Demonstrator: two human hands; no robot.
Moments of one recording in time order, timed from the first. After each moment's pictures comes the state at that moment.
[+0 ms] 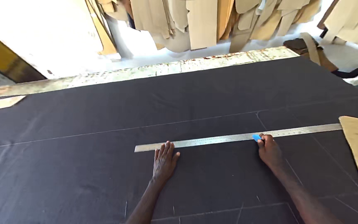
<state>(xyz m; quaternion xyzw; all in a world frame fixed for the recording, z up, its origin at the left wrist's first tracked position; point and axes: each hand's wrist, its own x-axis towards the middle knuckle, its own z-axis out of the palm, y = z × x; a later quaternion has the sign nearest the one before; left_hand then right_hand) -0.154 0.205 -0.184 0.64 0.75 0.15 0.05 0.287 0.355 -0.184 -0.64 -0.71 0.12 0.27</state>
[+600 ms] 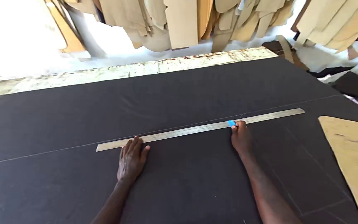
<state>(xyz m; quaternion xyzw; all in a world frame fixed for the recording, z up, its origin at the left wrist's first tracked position) -0.198 0.300 -0.201 0.64 0.75 0.19 -0.02 0.242 0.449 -0.195 -0.66 -0.65 0.09 0.36</state>
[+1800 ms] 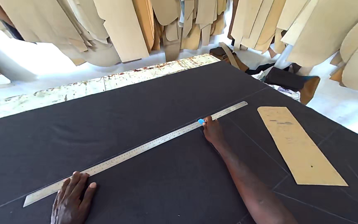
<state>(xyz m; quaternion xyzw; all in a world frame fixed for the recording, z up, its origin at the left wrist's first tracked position) -0.211 0.298 -0.211 0.68 0.70 0.23 0.00 0.321 0.498 -0.175 -0.69 -0.67 0.07 0.25</state>
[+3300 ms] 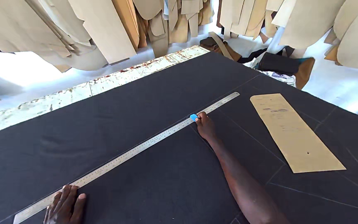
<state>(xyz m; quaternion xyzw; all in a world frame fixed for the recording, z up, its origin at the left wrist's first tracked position) -0.206 0.296 -0.202 0.68 0.70 0.21 0.01 0.334 0.501 -0.192 -0.67 -0.62 0.18 0.36</state>
